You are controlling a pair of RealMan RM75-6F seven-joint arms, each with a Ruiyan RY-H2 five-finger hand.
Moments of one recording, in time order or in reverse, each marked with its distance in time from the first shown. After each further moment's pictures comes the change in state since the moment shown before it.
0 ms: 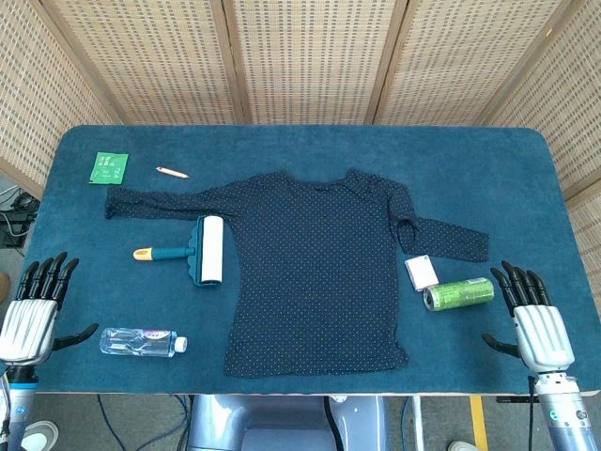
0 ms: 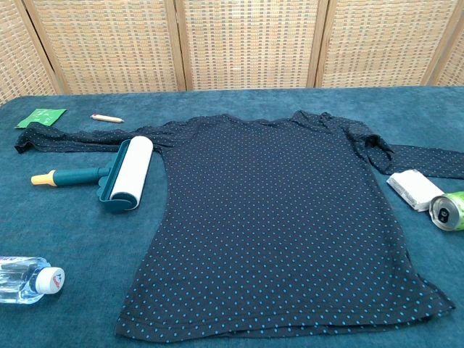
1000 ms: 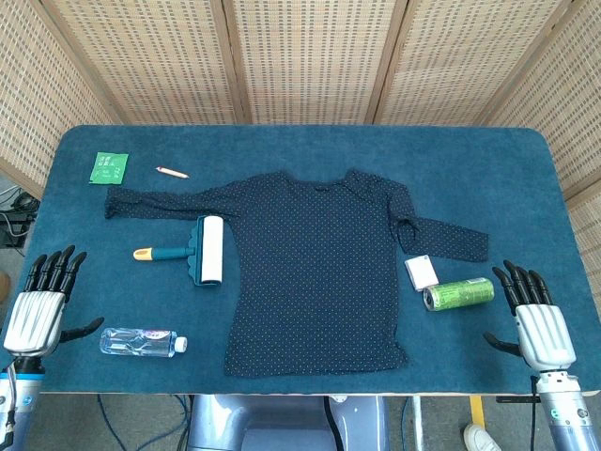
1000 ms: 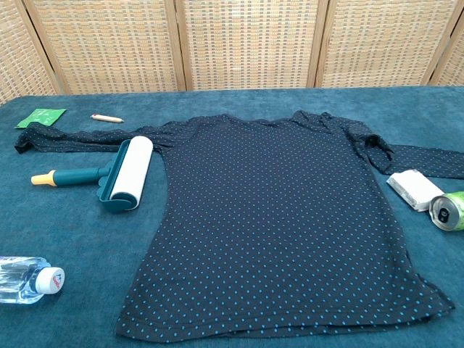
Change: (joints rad) left arm -0.033 0.009 -0.033 -0.032 -0.024 -0.055 0.046; right arm 0.004 -0.001 0.004 0.008 0.016 -0.015 0.011
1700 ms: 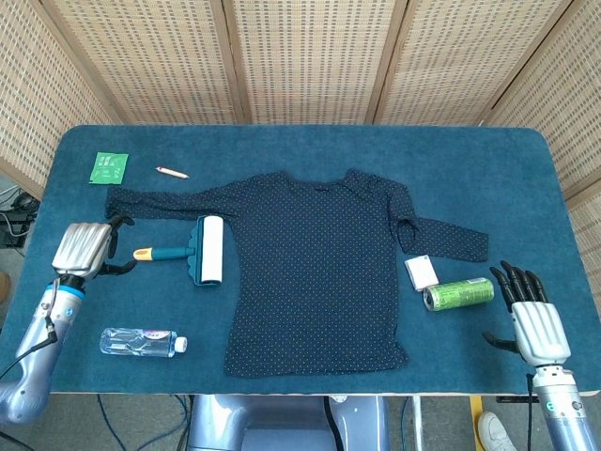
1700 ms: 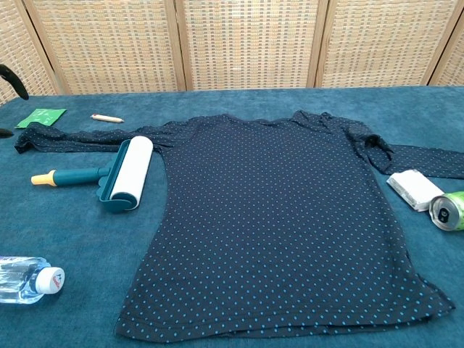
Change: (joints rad) left arm -0.352 0.068 -0.207 -0.046 -0.449 -0.480 0.171; right arm 0.022 -0.022 0.006 0.038 0.043 -0.063 -0.001
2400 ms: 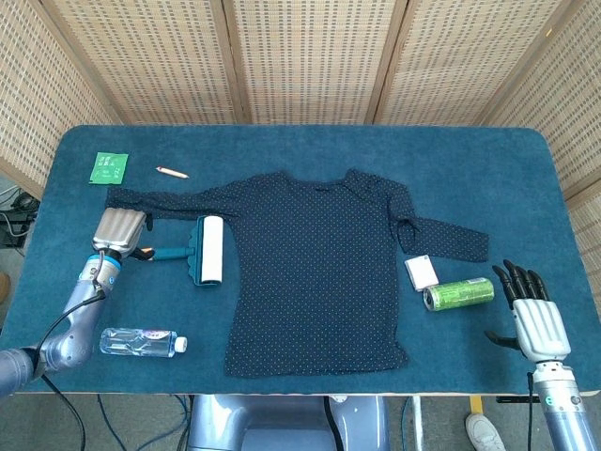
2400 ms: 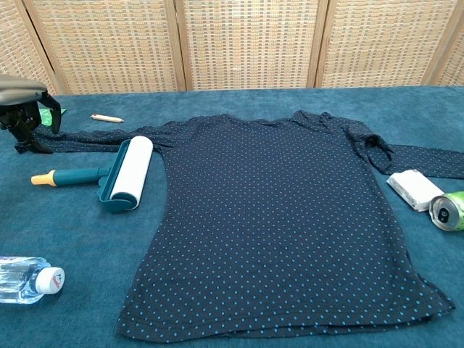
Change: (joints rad) left arm -0.278 -0.147 0.092 0.219 -0.365 -0.125 0.304; right arm 0.010 -0.017 0.010 0.032 0.037 -0.028 -0.002
